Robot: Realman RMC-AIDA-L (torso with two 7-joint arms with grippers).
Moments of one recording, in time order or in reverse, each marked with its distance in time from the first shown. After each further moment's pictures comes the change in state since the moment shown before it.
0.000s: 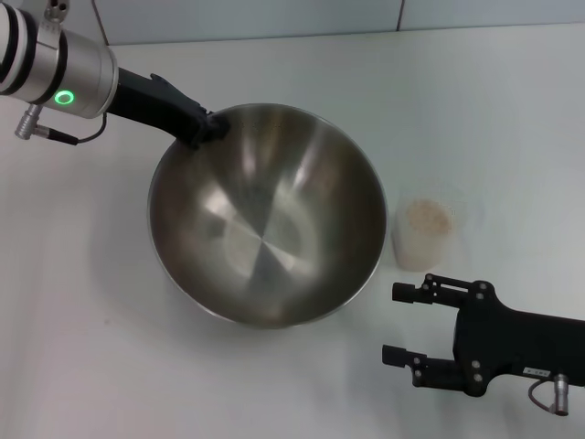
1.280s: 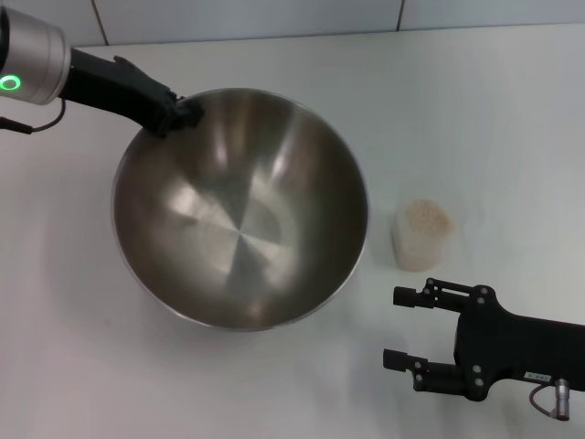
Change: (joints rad) left arm 0.070 -0.008 -0.055 0.226 0.017 0.169 -0.034; right arm -0.009 0.002 -0.003 0.000 0.000 0.000 0.002
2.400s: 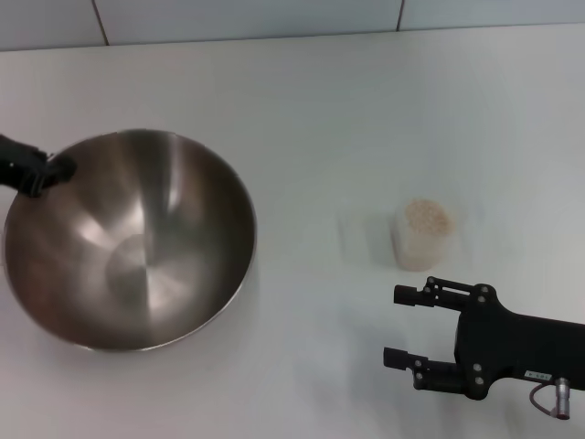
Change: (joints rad) left arm 0.223 0.017 -0.186 0.047 0.053 -0.003 0.127; right arm 0.000 0.000 0.005 0.000 0.000 -0.001 0.000
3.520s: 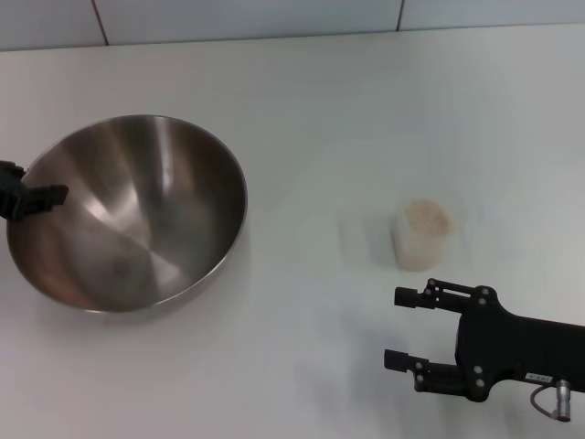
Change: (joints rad) left arm 0.067 -0.002 0.001 -0.009 -0.023 -0.047 0.076; right arm -0.003 0.000 0.000 0.000 -0.002 0.000 0.000
